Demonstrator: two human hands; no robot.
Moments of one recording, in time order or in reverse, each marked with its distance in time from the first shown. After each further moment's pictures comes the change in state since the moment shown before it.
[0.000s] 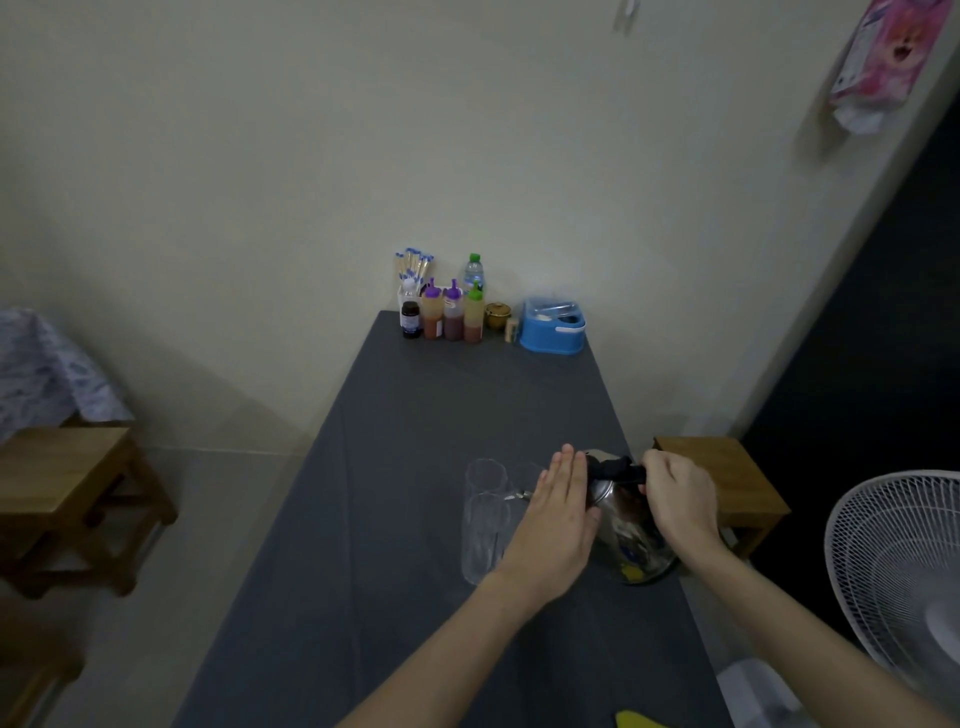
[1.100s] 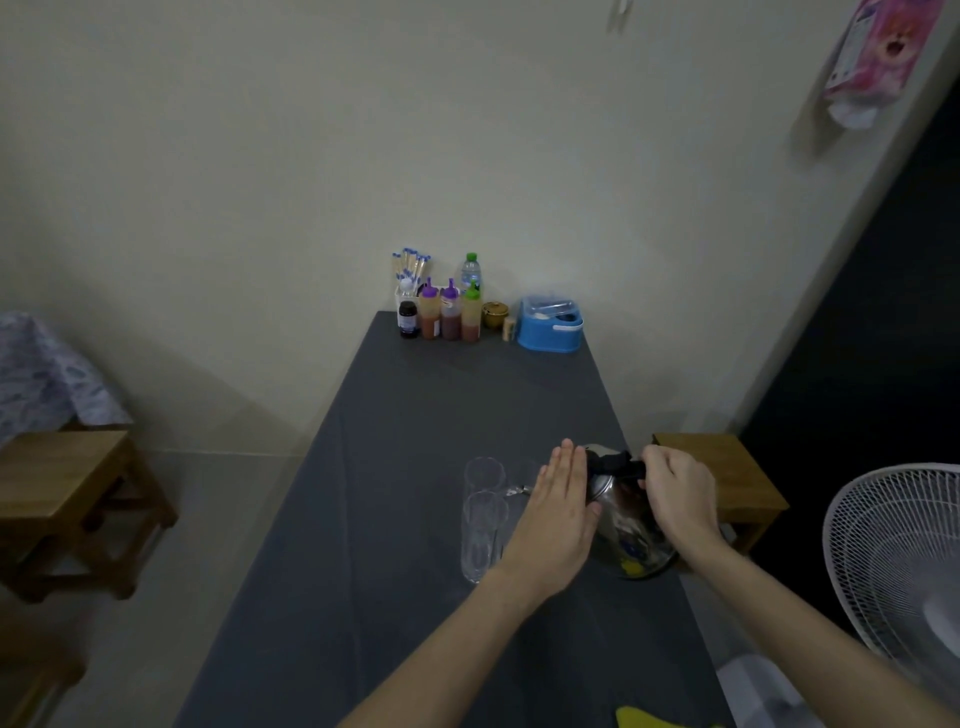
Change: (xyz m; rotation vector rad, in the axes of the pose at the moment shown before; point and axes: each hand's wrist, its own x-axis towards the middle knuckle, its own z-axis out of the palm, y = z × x) left_hand 0.004 0.000 0.004 0.024 0.028 0.005; right_hand 0.001 0.003 -0.002 -0.025 0.023 -0.048
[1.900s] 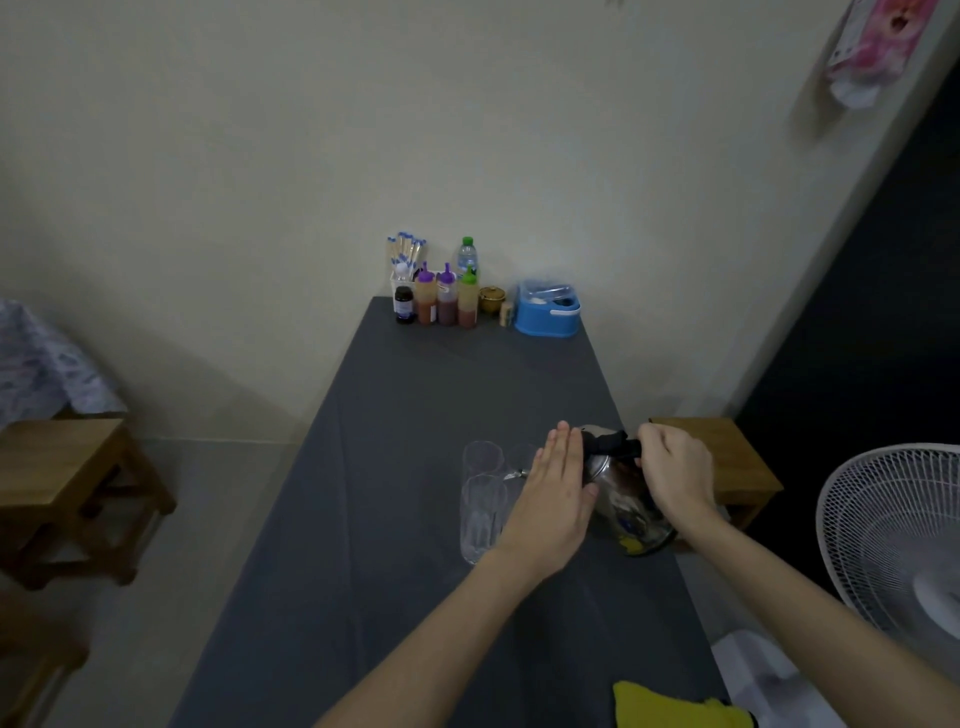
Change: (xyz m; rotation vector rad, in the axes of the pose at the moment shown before) left_hand -0.001 -0.002 -0.001 -0.023 0.038 0.023; right_hand 0.003 -0.003 0.000 -0.061 0.011 -0.057
